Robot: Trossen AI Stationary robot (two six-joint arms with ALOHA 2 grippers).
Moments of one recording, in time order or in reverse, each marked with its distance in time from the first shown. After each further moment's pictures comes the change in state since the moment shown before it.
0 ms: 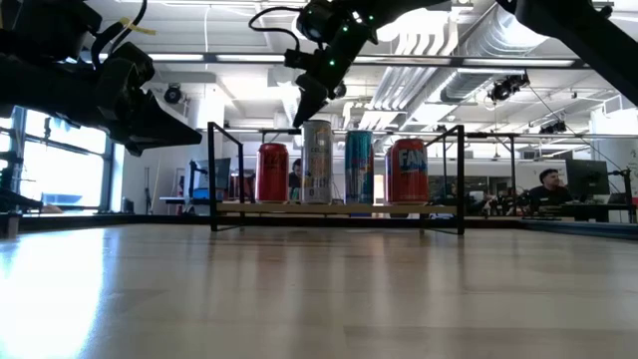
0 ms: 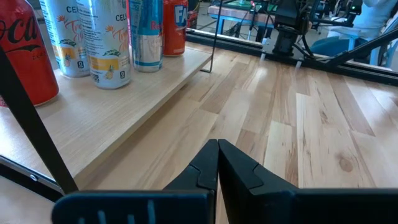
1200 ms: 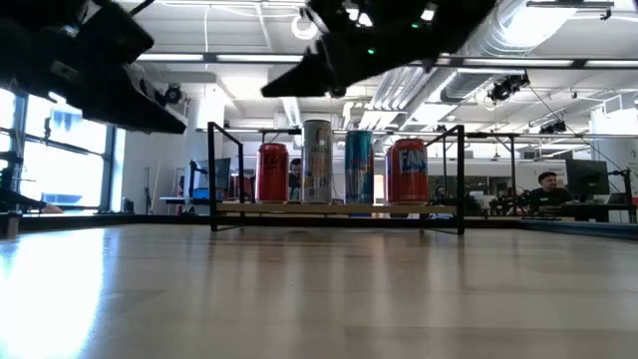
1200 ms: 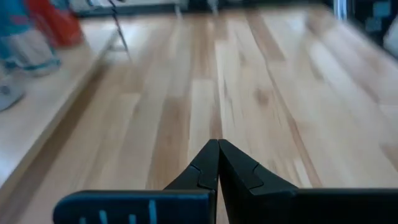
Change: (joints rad) left arm -0.158 -0.007 0.152 -0.319 0.151 0.159; right arm 0.362 -0.366 -1.034 1.171 -0.171 0.067
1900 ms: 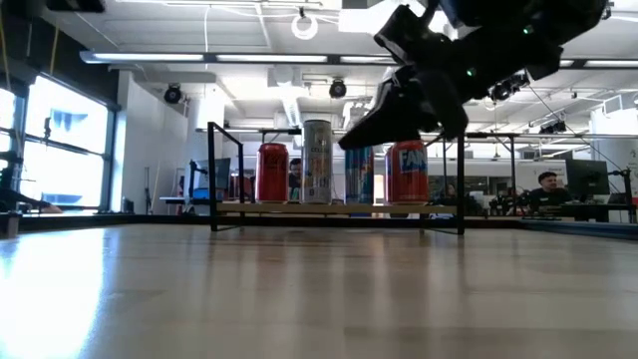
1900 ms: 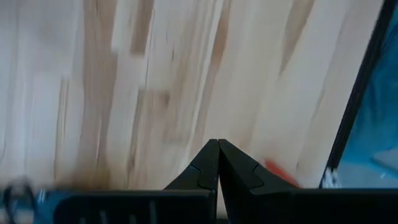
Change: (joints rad) left arm -0.227 0.390 1.053 -1.611 0.272 -0.662; right arm 0.263 -0.156 -0.370 0.033 0.408 0.159
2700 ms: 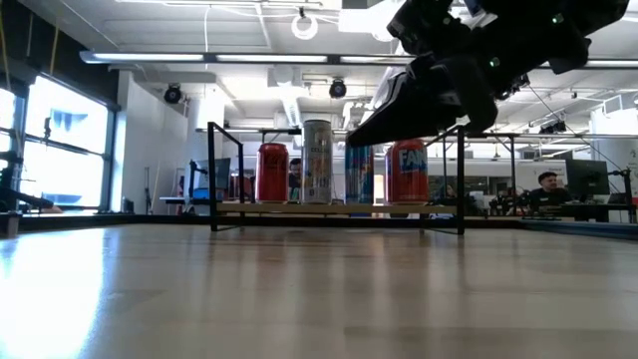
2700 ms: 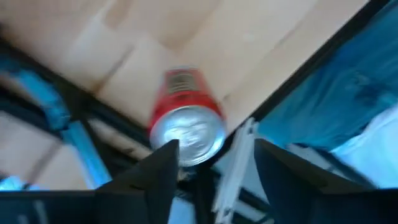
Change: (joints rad) left arm -0.433 0.149 0.073 0.037 0.137 -0.949; right arm 0.087 0.002 -0.015 0.002 0.042 0.060
